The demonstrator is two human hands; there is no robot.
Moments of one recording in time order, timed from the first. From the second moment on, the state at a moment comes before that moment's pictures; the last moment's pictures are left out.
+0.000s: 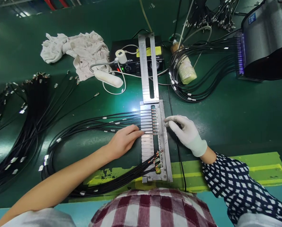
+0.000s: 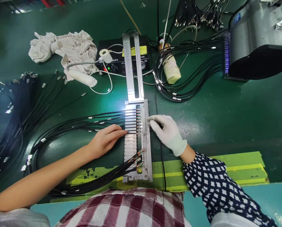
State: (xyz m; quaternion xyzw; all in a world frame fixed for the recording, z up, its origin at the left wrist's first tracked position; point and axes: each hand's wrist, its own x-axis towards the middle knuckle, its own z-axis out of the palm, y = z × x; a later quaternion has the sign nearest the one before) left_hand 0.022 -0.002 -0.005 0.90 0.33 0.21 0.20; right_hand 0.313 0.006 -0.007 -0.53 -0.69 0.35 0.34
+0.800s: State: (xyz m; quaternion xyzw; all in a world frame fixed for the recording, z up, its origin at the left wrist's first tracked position) left_hand 0.020 -0.017 -0.016 0.92 0.34 0.20 0.09; right_hand 0.312 0.005 -0.005 -0.52 -0.70 0.34 0.34
